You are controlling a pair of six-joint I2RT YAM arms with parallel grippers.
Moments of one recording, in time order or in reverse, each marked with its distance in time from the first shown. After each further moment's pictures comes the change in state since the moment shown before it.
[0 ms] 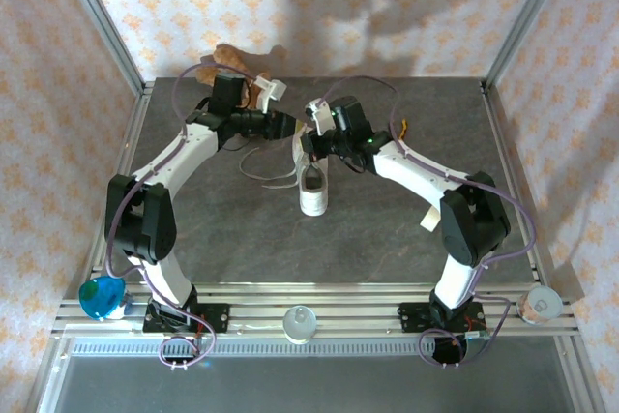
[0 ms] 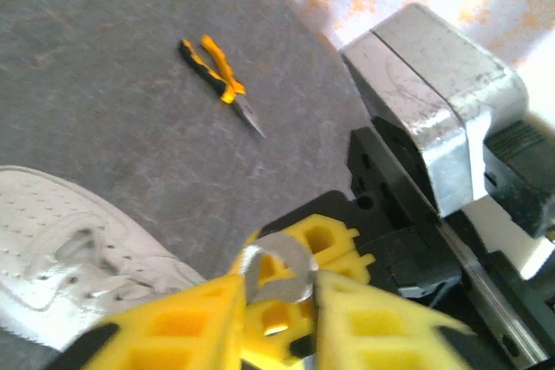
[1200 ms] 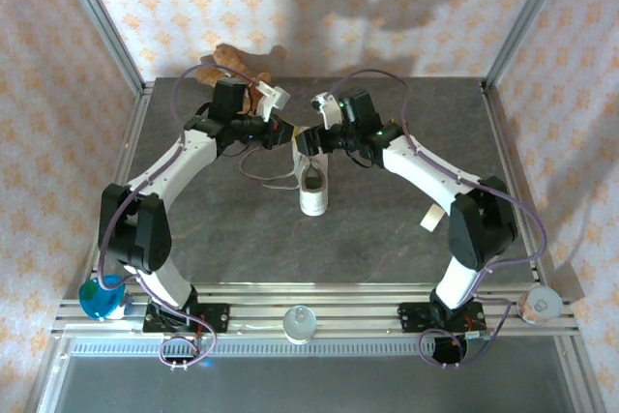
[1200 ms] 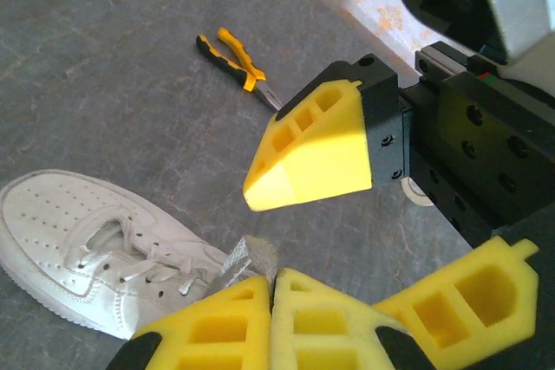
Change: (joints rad) left arm -0.035 -0.058 -0.053 -0.026 -0.073 0.143; right arm -0.032 -0.040 0.053 -0.108 -0.079 0.016
